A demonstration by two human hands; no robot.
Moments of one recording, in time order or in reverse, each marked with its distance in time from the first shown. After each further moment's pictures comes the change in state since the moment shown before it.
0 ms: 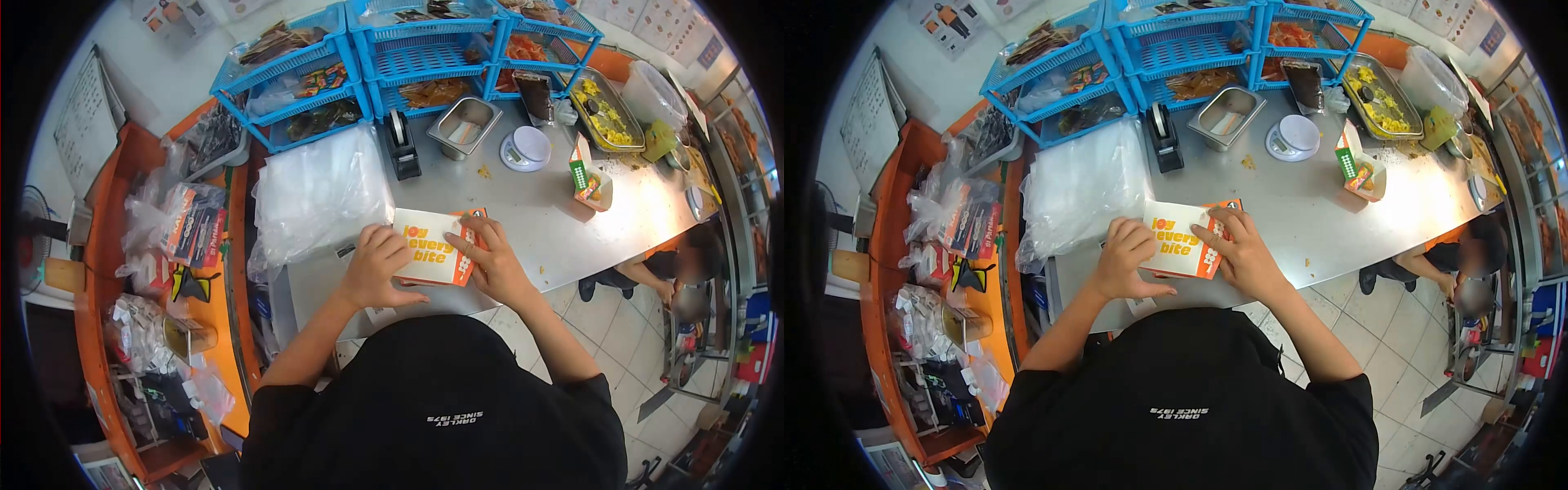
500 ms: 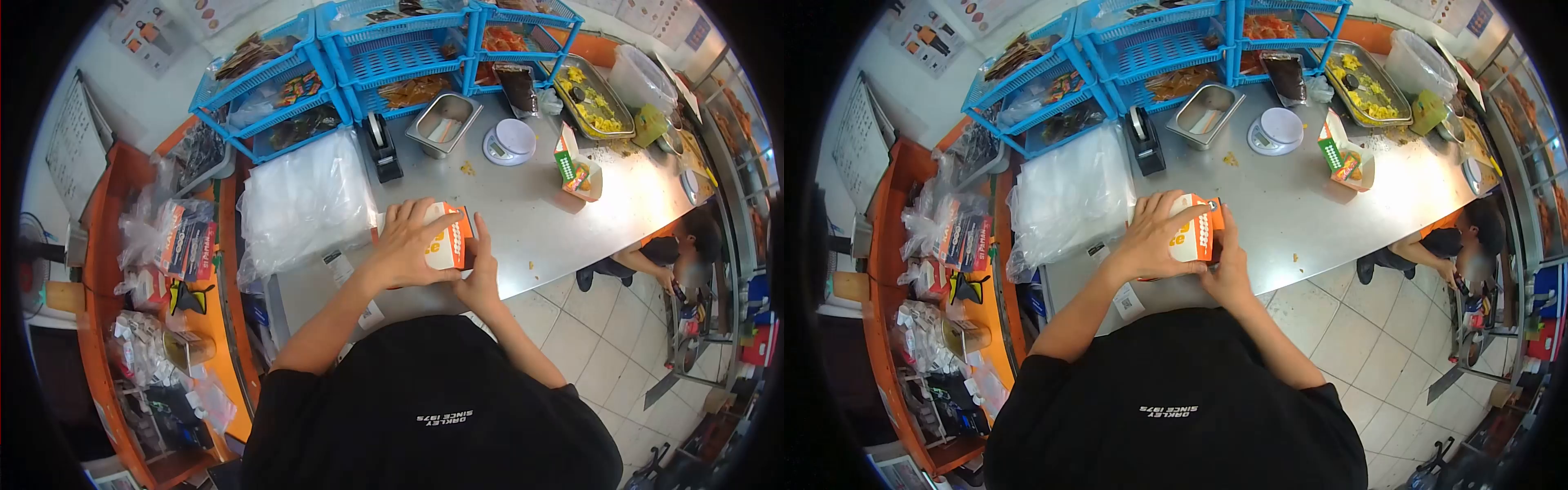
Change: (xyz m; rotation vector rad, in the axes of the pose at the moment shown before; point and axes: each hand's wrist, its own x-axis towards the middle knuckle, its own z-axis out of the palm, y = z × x) left_hand 0.076 0.023 0.036 -0.067 -0.235 -0.143; right_hand -0.028 -0.005 0.041 0.501 0.283 0.473
